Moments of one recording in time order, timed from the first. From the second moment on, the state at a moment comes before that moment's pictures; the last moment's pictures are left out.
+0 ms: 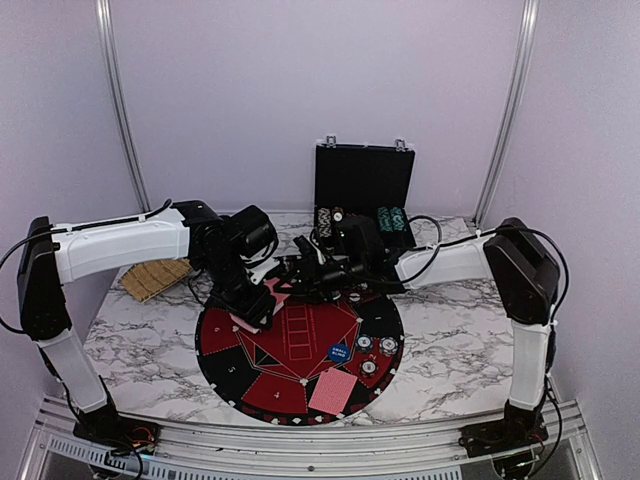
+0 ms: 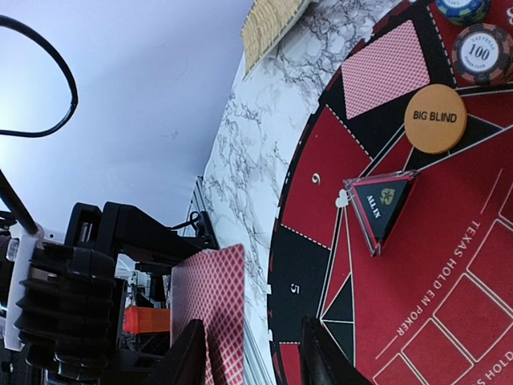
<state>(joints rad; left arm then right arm) -0.85 1.73 1.44 -1.05 0.10 -0.23 0.78 2.02 1.31 0.25 -0.80 0.90</state>
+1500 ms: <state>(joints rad) -0.85 1.73 1.44 -1.05 0.10 -0.23 0.76 1.97 1.25 0.27 -0.85 0.93</state>
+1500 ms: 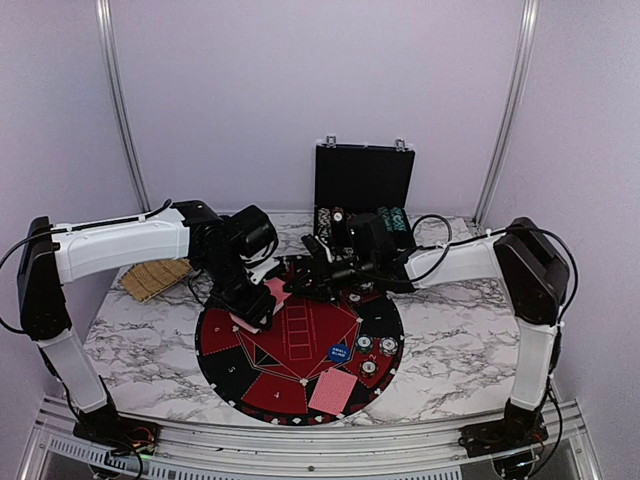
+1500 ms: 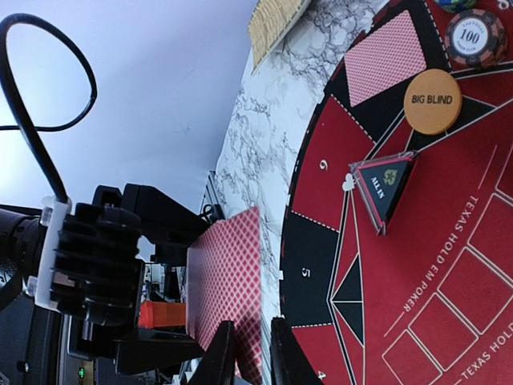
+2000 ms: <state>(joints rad) -0.84 1.73 1.43 -1.05 0.09 -0.23 0.74 1.97 1.24 0.33 -0.87 0.99</state>
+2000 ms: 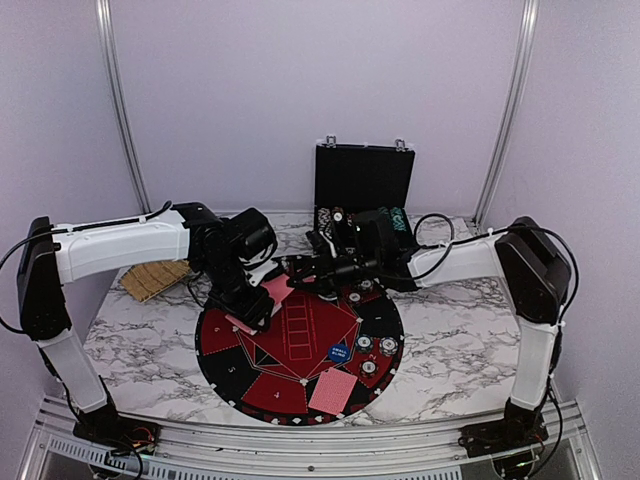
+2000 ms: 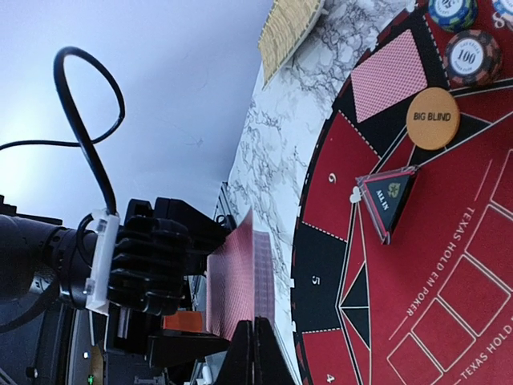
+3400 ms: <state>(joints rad) -0.77 1.65 1.39 -1.10 0.10 -0.27 0.83 2.61 2.01 0.12 -0.62 0.80</state>
